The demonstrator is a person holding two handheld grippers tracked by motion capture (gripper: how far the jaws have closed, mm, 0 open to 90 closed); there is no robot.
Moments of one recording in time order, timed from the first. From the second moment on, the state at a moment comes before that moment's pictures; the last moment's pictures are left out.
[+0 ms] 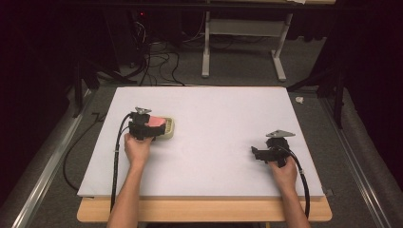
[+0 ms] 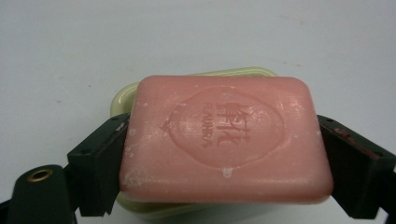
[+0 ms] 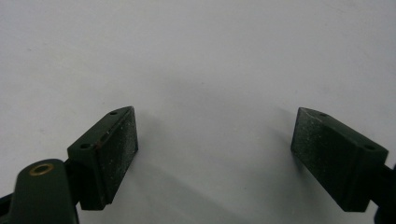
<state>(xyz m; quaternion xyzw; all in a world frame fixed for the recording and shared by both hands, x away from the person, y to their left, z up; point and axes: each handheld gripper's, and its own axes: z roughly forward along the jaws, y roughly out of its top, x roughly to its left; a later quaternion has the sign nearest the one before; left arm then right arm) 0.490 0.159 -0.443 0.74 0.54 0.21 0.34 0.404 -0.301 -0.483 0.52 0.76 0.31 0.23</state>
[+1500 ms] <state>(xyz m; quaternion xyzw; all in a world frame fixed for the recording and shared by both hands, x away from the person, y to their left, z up) 0.505 0.153 -0.461 0.72 0.56 0.22 0.34 0.404 -0.301 -0.483 0.52 0.76 0.31 0.23</state>
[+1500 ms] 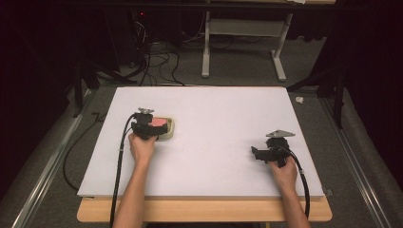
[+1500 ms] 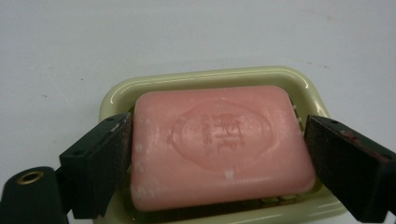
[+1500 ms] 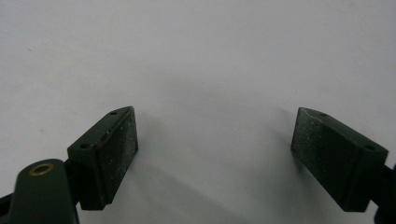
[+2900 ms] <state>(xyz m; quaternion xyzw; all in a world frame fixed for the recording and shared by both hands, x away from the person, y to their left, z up) 0.453 0.158 -0.417 0.75 0.48 0.23 0.39 0.404 -0.301 -0.483 0.52 0.76 0.31 0.23</state>
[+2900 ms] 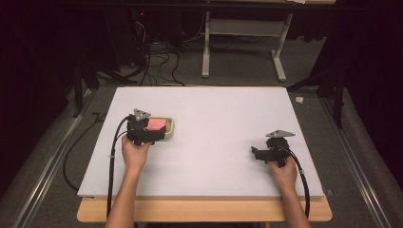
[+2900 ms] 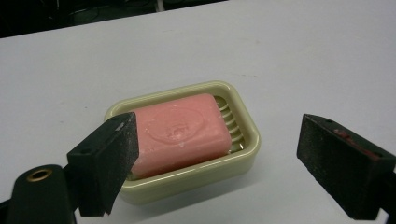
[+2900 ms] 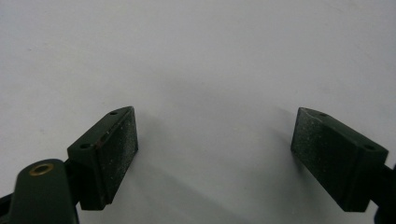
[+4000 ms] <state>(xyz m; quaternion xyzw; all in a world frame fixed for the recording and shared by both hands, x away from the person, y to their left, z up) 0.409 0.147 -0.407 0.77 0.43 0.21 0.42 0.404 -0.301 -0.483 0.52 0.76 0.31 0.23</state>
